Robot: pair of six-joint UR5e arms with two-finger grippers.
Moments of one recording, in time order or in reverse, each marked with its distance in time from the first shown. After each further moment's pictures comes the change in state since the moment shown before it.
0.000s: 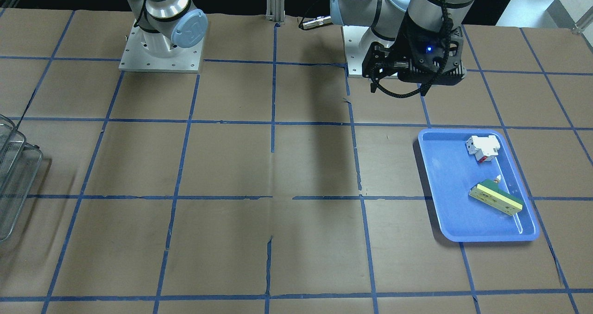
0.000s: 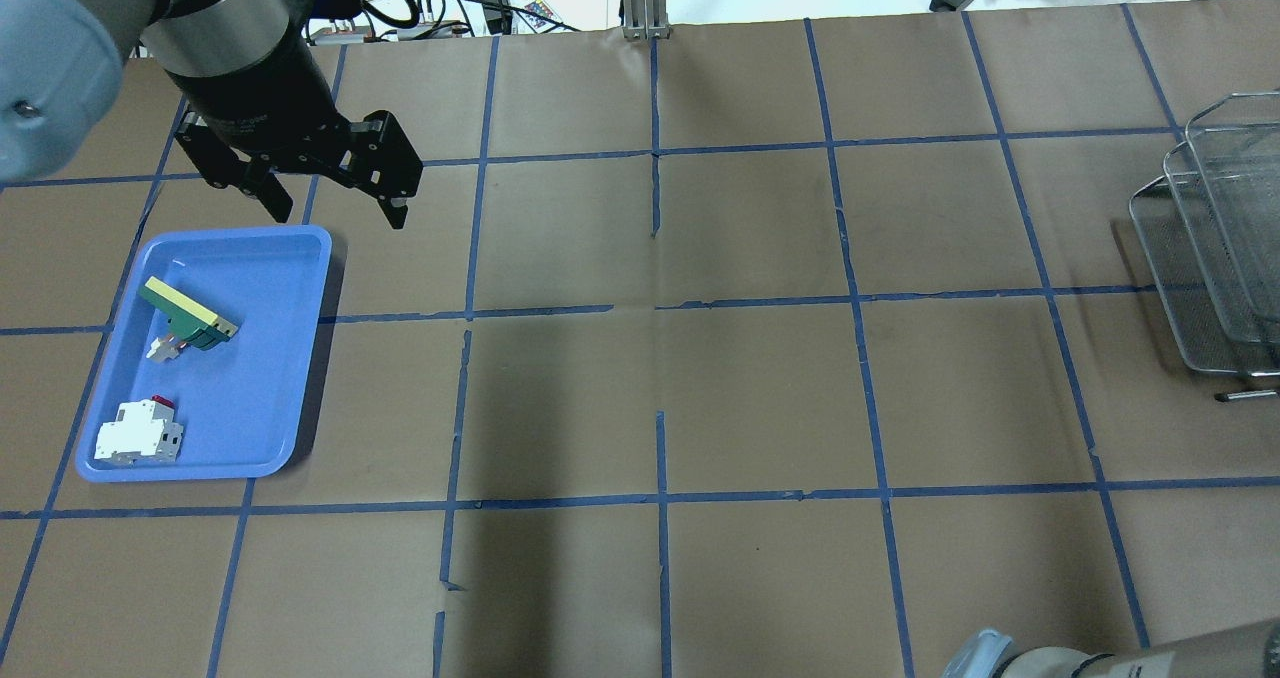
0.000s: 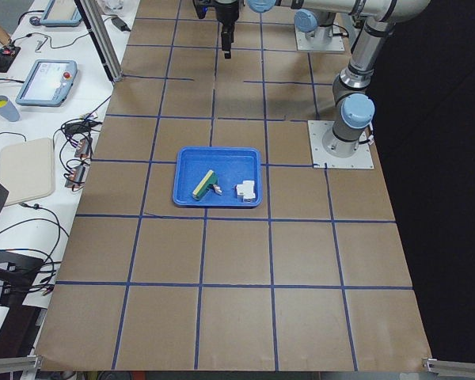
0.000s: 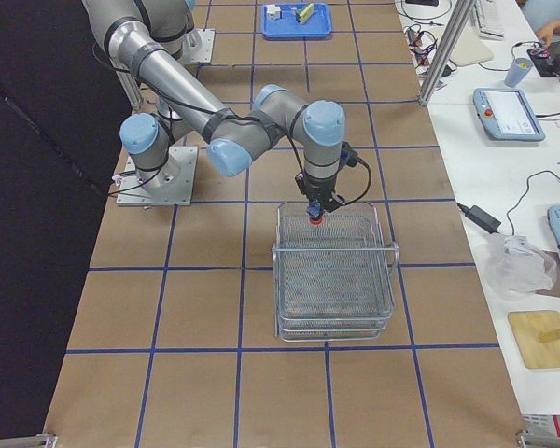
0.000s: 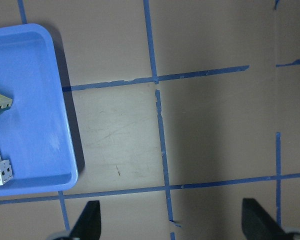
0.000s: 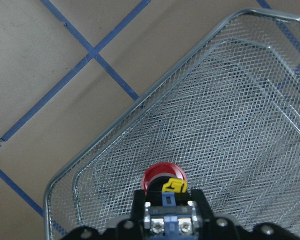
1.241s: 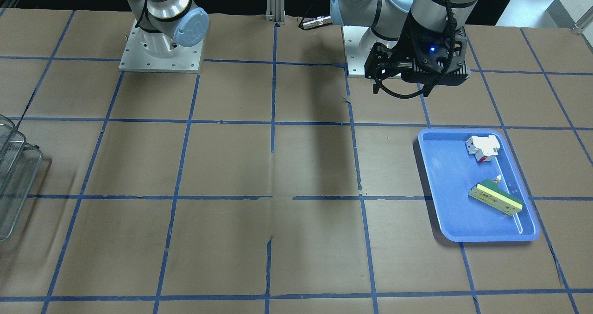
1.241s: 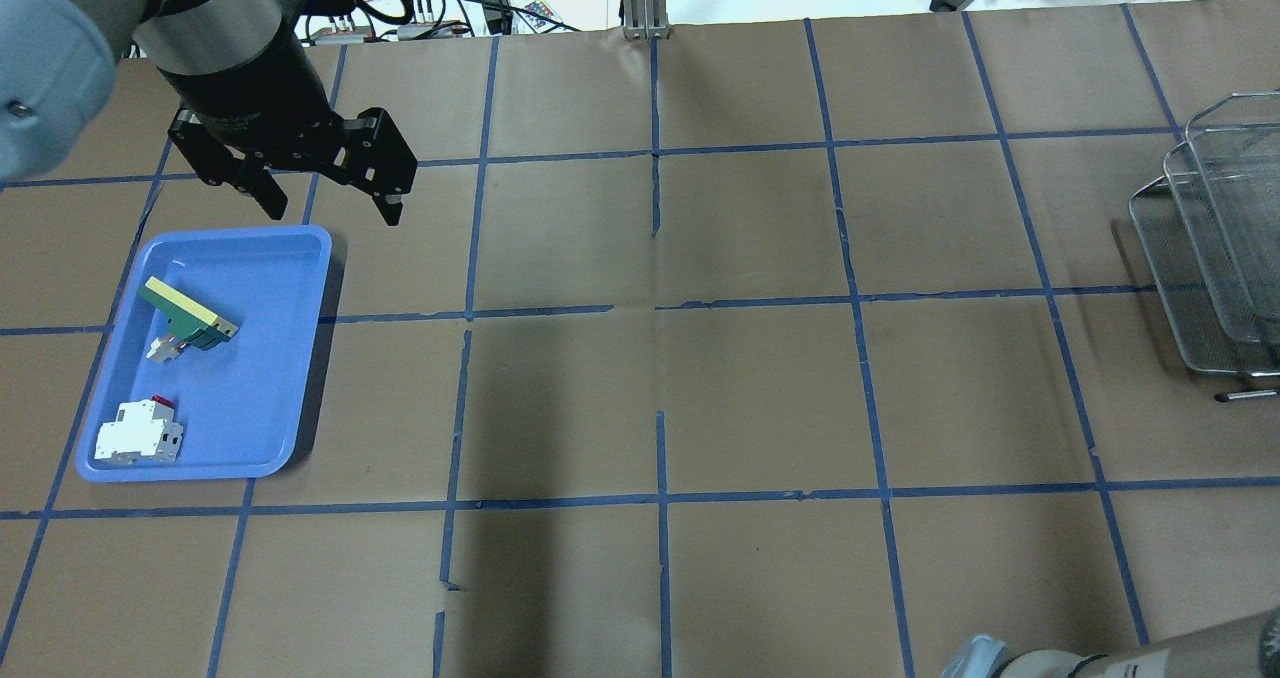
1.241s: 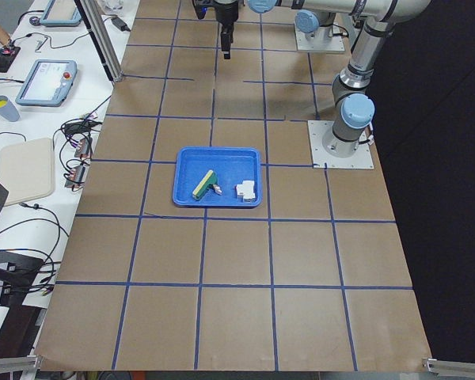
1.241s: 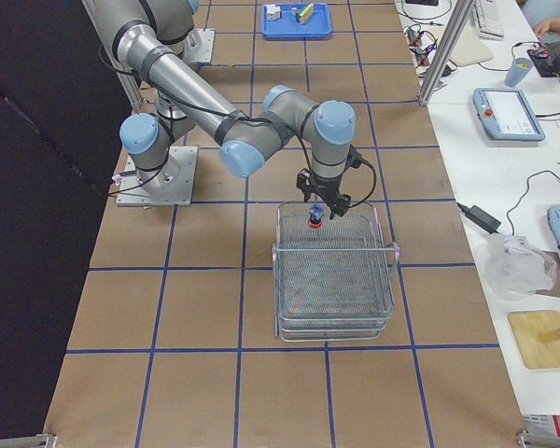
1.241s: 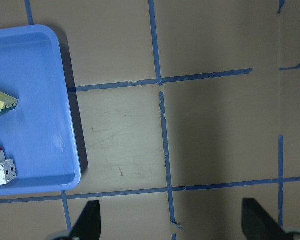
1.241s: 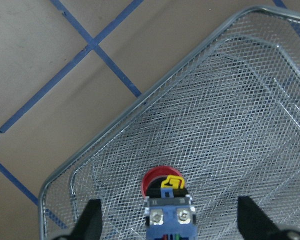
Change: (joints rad) left arm 0.008 -0.002 0.000 0.008 0.000 0.005; right arm 0.026 0.016 -0.019 0.015 -0.042 0.028
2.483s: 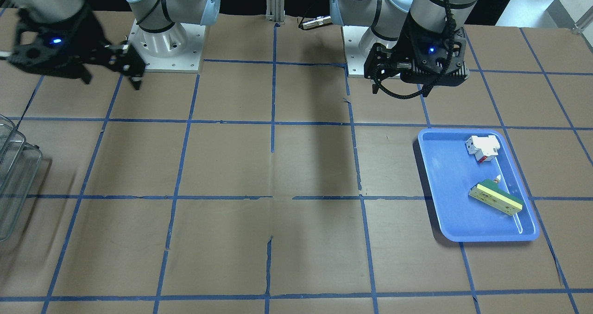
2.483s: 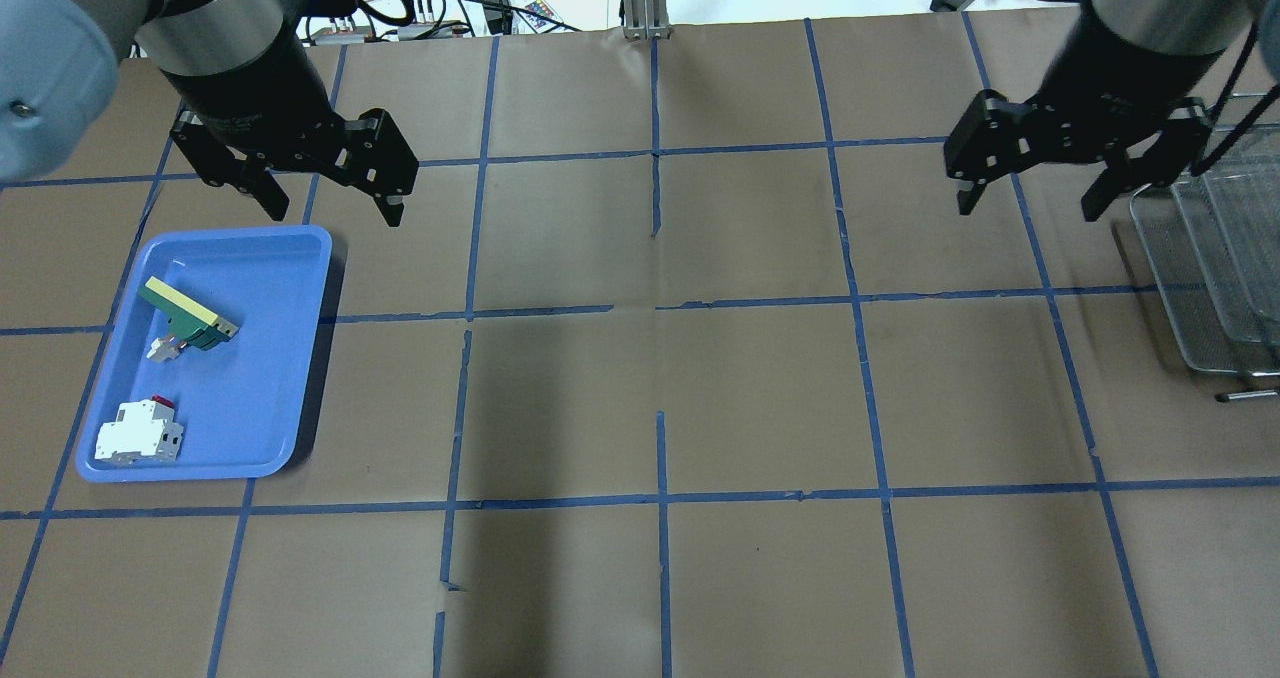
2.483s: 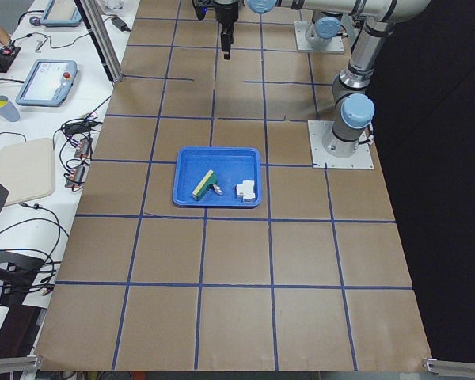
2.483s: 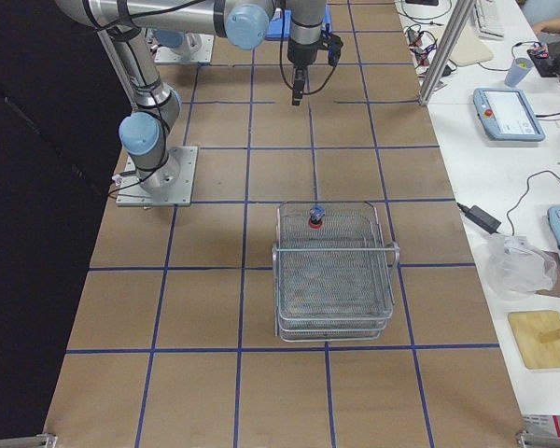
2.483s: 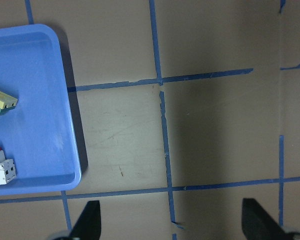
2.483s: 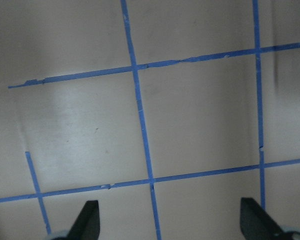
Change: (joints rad) left arm -0.001 -0.001 -0.001 -0.001 -0.001 -0.001; right arm 0.655 -0.280 0.015 0.363 0.005 1.616
